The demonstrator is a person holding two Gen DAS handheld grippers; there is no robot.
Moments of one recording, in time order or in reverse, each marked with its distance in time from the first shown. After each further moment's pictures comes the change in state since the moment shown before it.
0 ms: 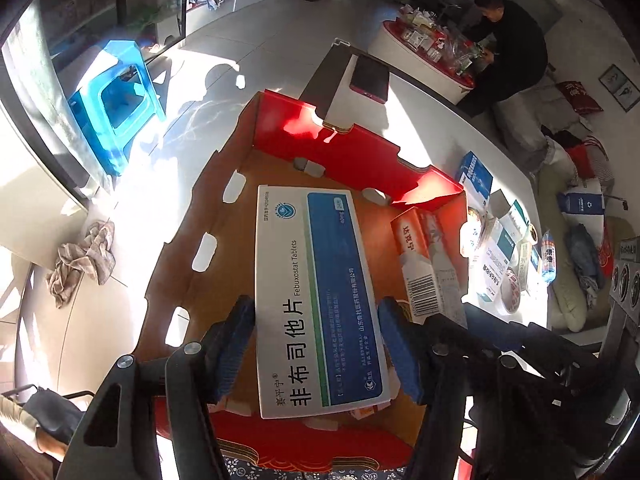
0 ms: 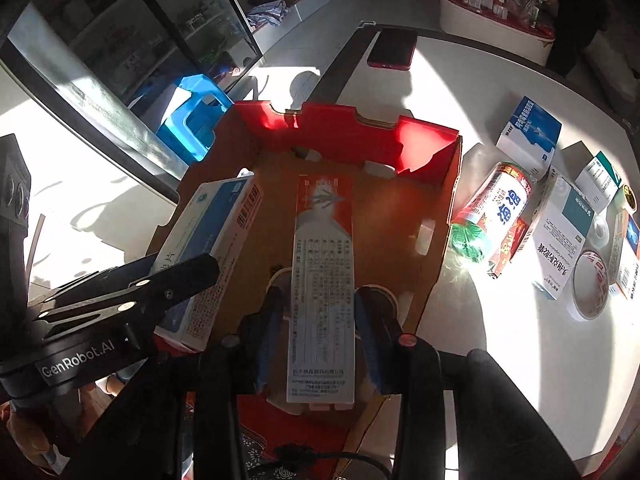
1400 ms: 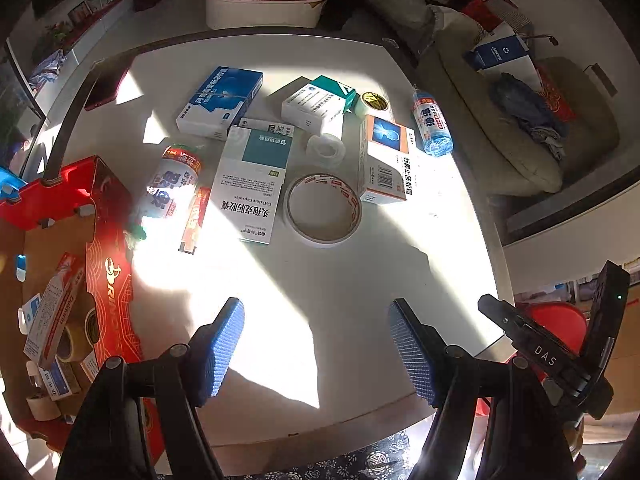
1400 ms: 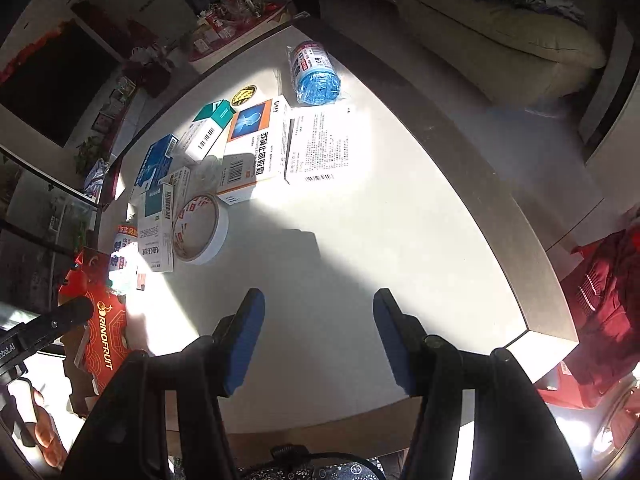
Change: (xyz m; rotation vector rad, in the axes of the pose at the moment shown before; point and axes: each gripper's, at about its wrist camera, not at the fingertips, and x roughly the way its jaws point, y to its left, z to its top) left arm 0.059 -0.322 -0.076 0.477 0.142 -0.094; right arm -0.121 -0.370 -0.190 0.695 -0.213 -0.152
